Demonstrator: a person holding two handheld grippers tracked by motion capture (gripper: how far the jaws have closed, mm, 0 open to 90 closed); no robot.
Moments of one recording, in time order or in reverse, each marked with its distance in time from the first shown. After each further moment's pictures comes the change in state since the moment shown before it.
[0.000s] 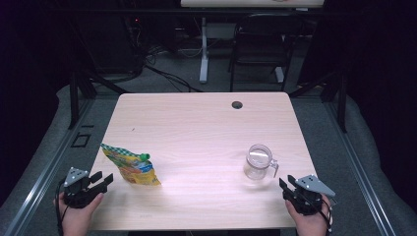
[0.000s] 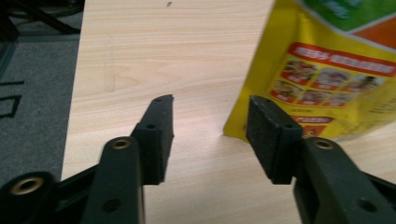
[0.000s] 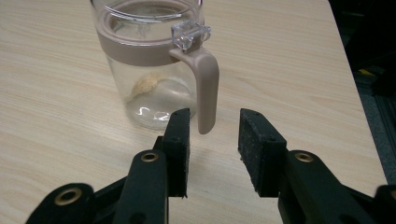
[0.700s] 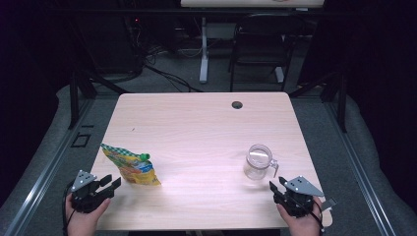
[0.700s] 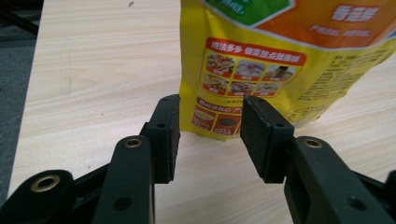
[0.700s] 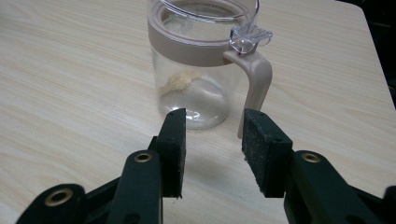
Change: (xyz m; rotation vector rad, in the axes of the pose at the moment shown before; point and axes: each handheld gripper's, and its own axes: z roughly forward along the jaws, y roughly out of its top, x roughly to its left) left arm -0.027 -0.001 -0.008 -0.006 -0.060 0.032; right arm 0.022 0.003 0.003 0.017 0.058 -0.079
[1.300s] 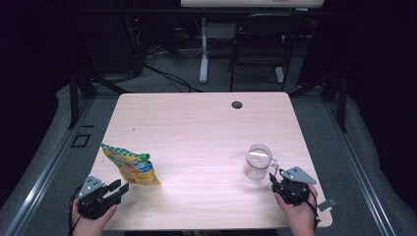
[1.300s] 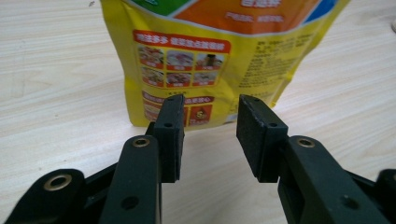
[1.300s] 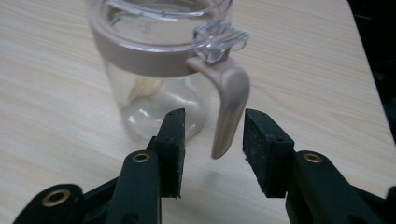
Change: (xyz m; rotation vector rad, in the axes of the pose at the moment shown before) left arm -0.027 -0.006 -0.003 0.018 -0.070 0.046; right arm -0.013 0.009 0.031 0.039 -0.074 0.000
